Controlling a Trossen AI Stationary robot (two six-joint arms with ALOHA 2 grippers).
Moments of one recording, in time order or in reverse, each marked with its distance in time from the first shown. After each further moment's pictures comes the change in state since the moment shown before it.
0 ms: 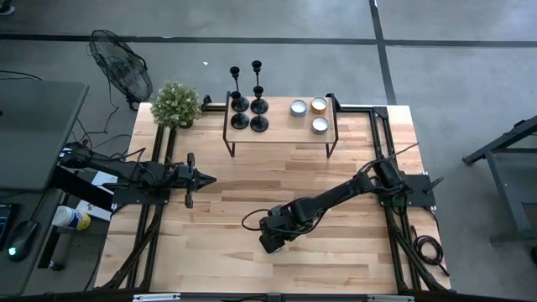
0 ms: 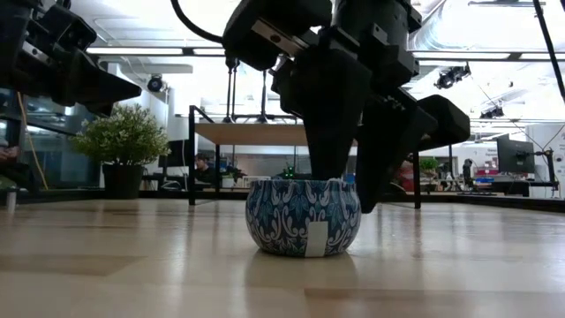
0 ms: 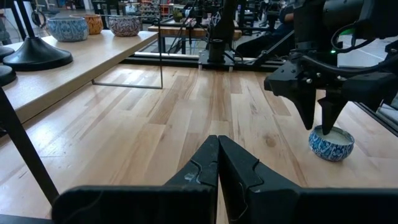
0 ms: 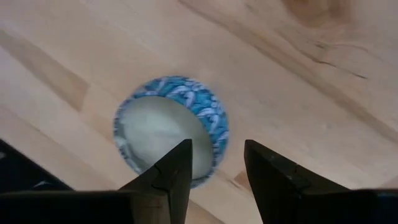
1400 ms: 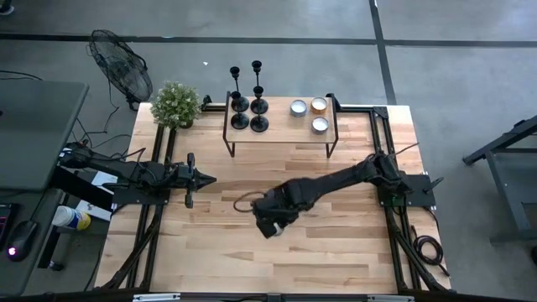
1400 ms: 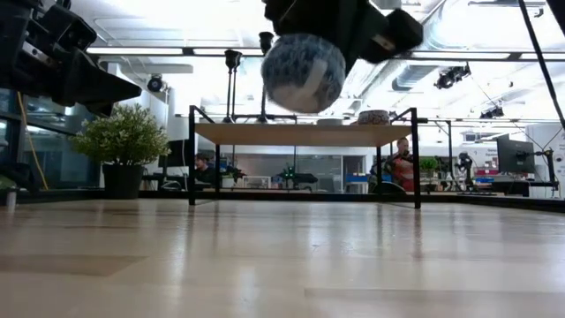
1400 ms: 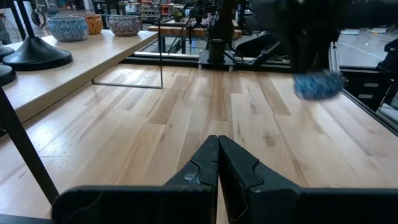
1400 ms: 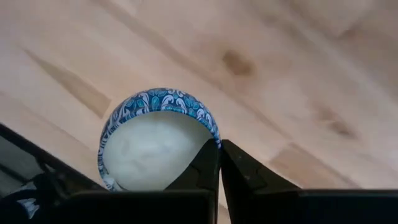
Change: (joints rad) left arm 0.000 0.000 0.000 0.000 0.000 0.000; right arm -0.091 0.002 0.390 -0.533 0.064 -0.153
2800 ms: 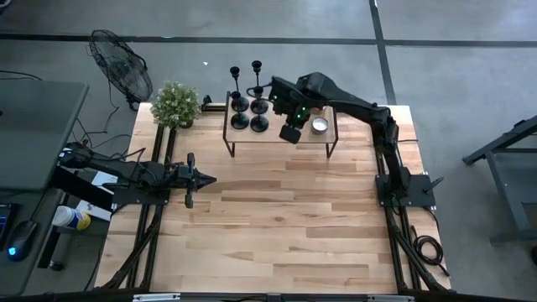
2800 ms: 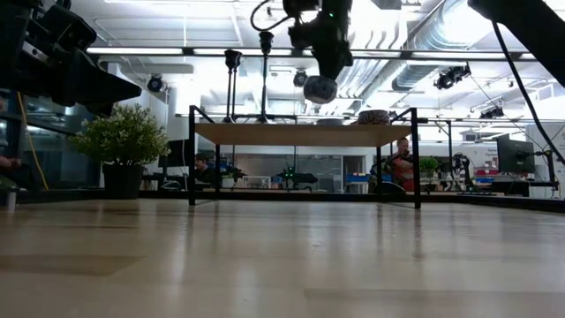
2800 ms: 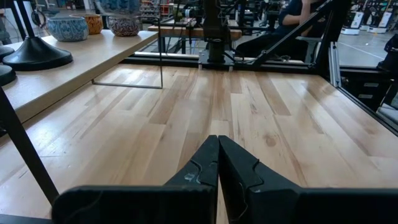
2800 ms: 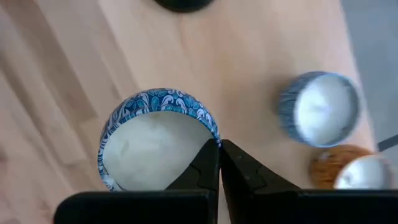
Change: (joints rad) left arm 0.000 0.000 0.000 0.000 0.000 0.000; right arm -0.633 -0.040 0.362 -0.347 0.229 -1.232
